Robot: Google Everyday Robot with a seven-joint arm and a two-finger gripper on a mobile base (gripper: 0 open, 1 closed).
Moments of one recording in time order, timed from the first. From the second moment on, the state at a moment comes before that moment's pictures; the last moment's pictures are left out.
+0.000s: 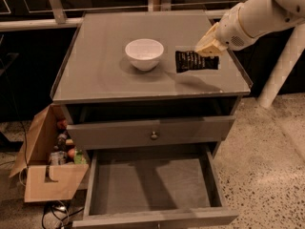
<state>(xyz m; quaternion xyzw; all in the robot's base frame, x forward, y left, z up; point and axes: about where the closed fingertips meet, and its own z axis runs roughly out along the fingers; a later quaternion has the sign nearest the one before) 0.647 -0.166 0.935 -0.57 0.73 0.02 0.38</state>
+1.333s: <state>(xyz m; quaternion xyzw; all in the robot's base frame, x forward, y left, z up) 0.693 -0.197 0.899 -0.56 0.76 0.03 0.33</state>
